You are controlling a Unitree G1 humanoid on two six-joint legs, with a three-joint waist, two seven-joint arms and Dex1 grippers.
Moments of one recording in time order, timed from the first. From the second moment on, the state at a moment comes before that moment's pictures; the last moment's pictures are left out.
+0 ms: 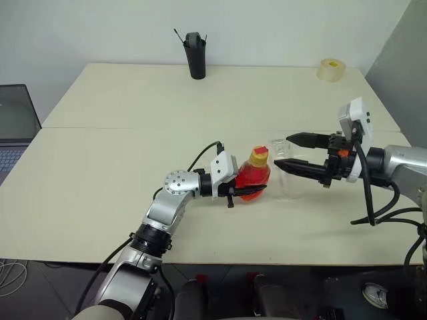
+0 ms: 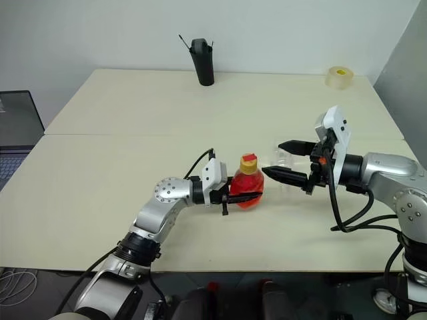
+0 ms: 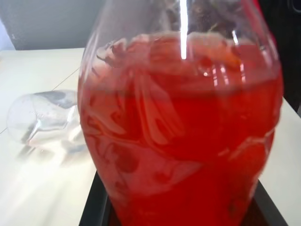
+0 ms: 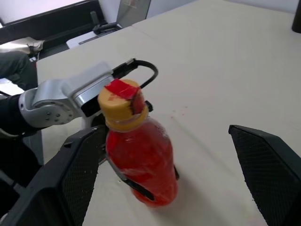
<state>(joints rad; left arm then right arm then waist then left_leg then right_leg) -0.55 0.27 -0.27 0.19 -0.22 0.06 -1.06 -0.52 -0.80 -0.18 -0.46 0.92 1.03 0.75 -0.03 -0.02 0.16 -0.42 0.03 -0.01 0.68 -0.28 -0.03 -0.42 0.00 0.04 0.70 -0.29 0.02</state>
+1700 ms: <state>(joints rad) -0.55 0.26 -0.27 0.18 -0.22 0.06 -1.06 -0.59 -0.62 -0.09 -0.40 0.93 1.04 0.59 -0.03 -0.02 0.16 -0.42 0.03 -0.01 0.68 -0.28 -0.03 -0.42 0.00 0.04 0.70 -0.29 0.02</state>
